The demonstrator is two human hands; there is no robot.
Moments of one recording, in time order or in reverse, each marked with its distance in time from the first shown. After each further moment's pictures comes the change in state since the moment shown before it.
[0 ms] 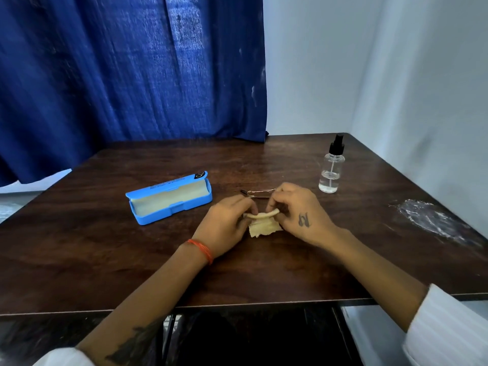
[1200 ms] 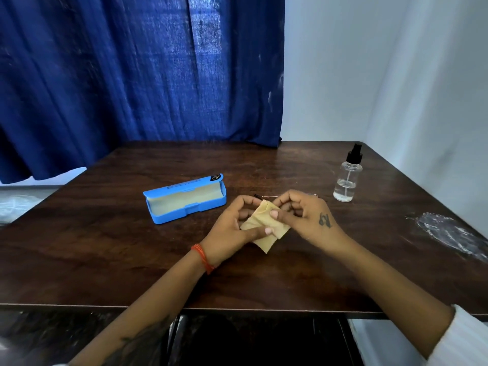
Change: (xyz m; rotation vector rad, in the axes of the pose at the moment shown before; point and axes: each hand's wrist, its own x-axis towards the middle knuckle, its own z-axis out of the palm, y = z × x) left_hand -0.014 0.013 -0.017 -0.947 -0.056 -0.523; right_hand 0.003 -0.030 -0.002 0.586 -0.031 0.276
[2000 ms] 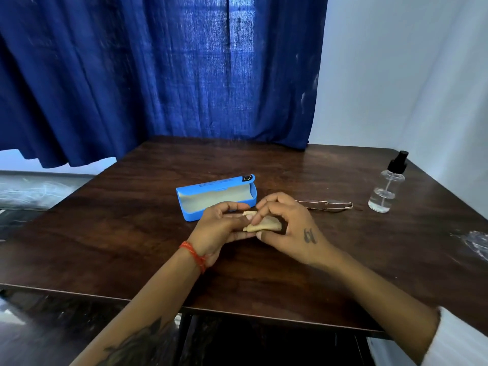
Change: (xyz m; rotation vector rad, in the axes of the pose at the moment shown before) left_hand -0.020 0.009 -0.057 -0.371 0.302 -0.265; right_hand 0.021 -0.020 0.069 -0.126 -0.090 -0.308
